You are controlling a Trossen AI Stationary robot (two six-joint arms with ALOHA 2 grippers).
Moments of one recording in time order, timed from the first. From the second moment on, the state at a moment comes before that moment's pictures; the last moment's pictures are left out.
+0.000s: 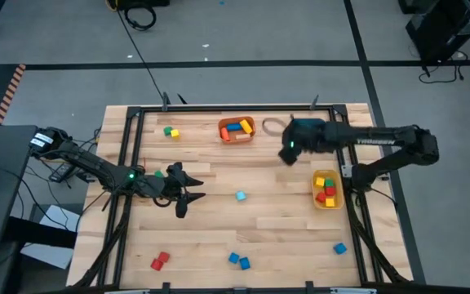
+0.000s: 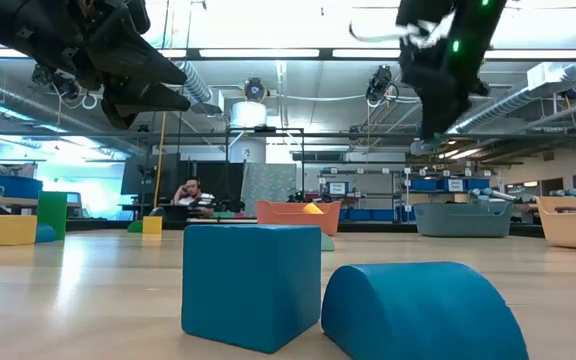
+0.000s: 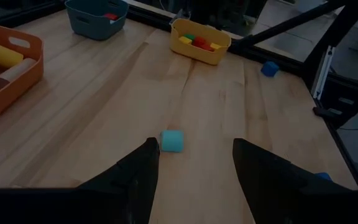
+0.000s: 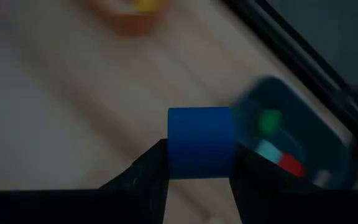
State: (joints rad) left arm -0.36 1.03 0.40 0.26 -0.45 -0.46; right arm -0.19 1.30 1.06 -0.99 0.45 0.54
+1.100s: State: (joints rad) left arm -0.36 1.03 0.40 0.26 -0.45 -0.45; right arm -0.60 1.34 0.79 -0.68 0.40 0.60
